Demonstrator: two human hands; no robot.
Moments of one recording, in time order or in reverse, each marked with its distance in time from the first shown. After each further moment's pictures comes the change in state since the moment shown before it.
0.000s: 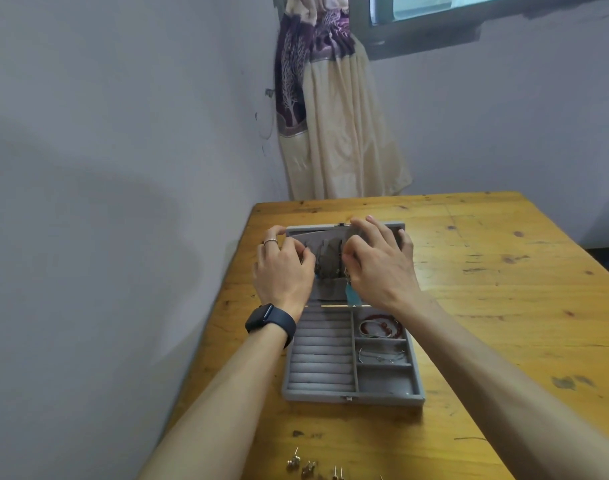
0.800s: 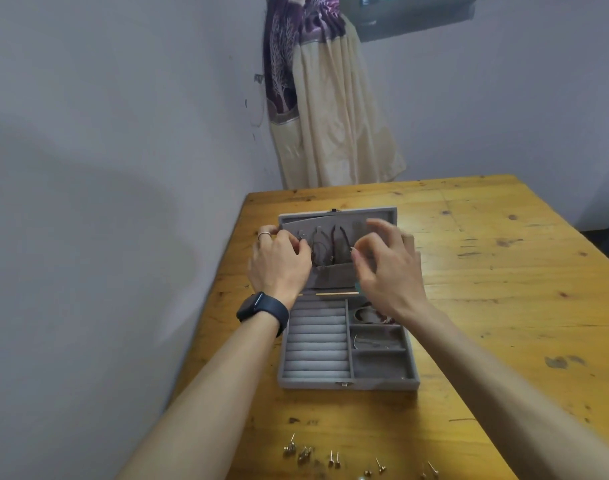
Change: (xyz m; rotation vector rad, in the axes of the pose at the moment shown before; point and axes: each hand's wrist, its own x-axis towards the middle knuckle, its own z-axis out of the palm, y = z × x) left_hand 0.001 0.000 0.001 0.017 -0.156 -0.051; right_hand -0.032 0.013 0.006 0.252 0.137 0.129
